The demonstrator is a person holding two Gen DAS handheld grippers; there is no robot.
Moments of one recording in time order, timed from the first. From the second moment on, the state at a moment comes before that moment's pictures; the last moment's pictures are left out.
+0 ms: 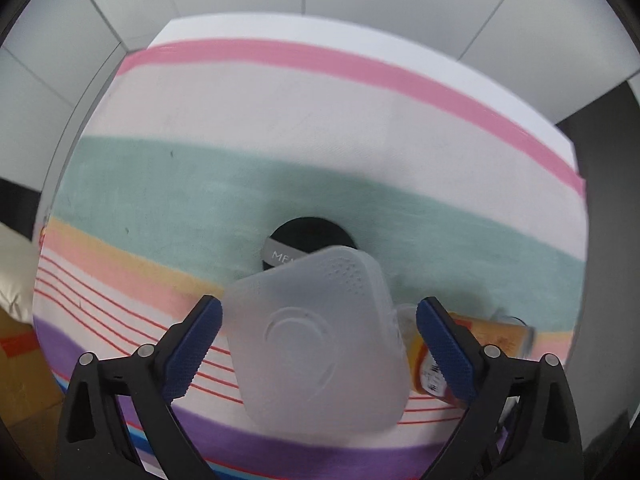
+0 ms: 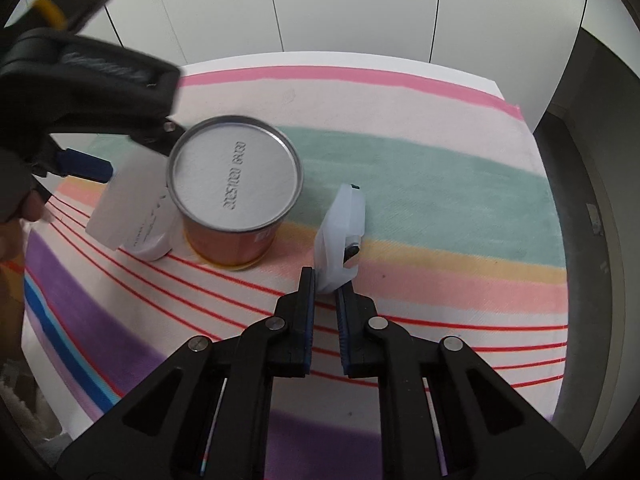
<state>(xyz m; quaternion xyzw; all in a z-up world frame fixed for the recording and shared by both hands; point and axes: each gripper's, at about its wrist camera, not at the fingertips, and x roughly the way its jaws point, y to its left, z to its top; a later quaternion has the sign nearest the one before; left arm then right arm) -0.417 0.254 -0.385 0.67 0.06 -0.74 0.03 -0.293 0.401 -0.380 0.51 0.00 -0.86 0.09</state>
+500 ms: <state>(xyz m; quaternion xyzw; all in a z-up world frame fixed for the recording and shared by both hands) -0.402 0.209 -0.393 0.66 0.12 -0.74 -0.03 -0.285 0.398 -0.375 0.50 -0.01 -0.86 0.10</state>
